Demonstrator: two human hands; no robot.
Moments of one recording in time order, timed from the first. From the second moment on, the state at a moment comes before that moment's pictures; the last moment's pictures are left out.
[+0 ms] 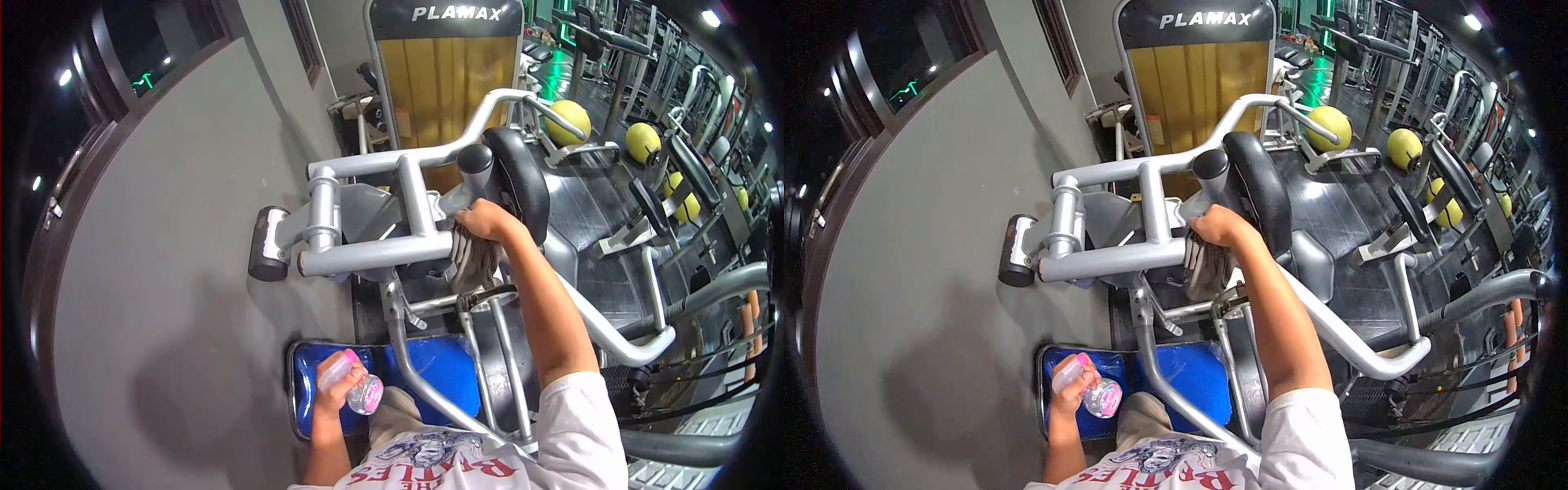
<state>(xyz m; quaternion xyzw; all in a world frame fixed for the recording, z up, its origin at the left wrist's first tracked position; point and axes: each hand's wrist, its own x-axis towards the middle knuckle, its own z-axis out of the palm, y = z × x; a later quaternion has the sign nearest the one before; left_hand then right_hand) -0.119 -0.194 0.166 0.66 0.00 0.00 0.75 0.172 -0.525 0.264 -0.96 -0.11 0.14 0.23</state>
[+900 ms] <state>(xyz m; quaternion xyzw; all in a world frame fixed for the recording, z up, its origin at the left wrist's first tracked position) -0.133 -0.208 0.161 0.65 -0.01 -0.04 0.76 -0.009 -0.726 0.220 -0.95 0.16 0.00 0.28</state>
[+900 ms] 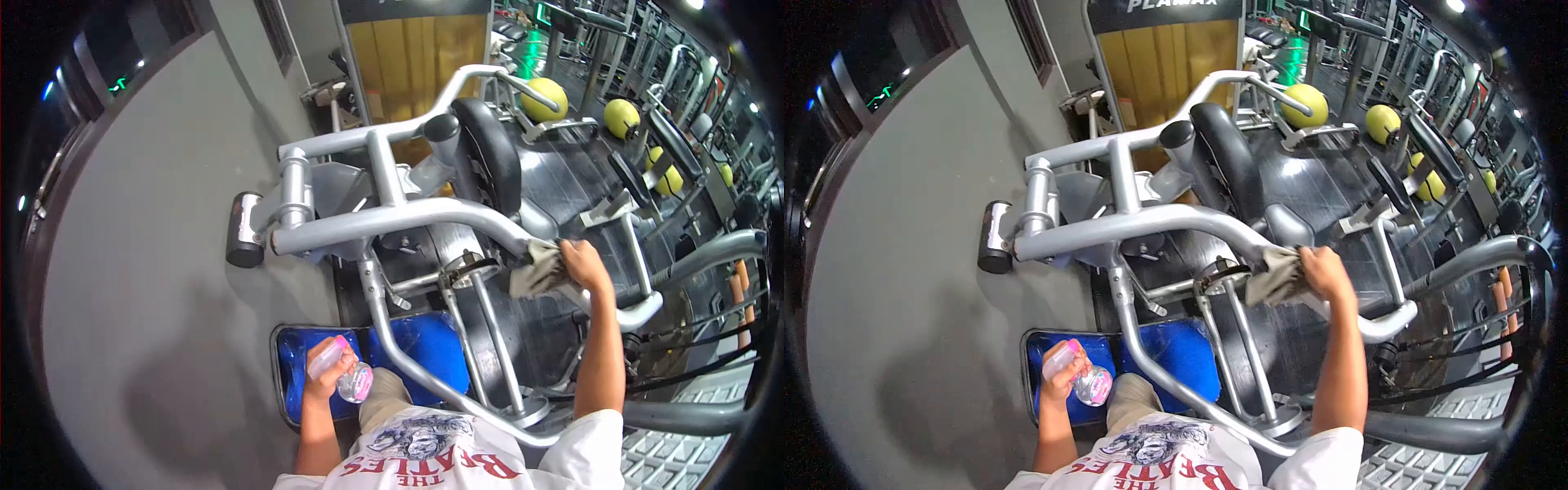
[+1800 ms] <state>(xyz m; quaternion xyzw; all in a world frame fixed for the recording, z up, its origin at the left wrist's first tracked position) -0.115 -0.272 0.194 0.67 -0.10 -0.10 0.73 -0.010 -0.740 0.202 -0.97 0.04 -0.01 0.23</state>
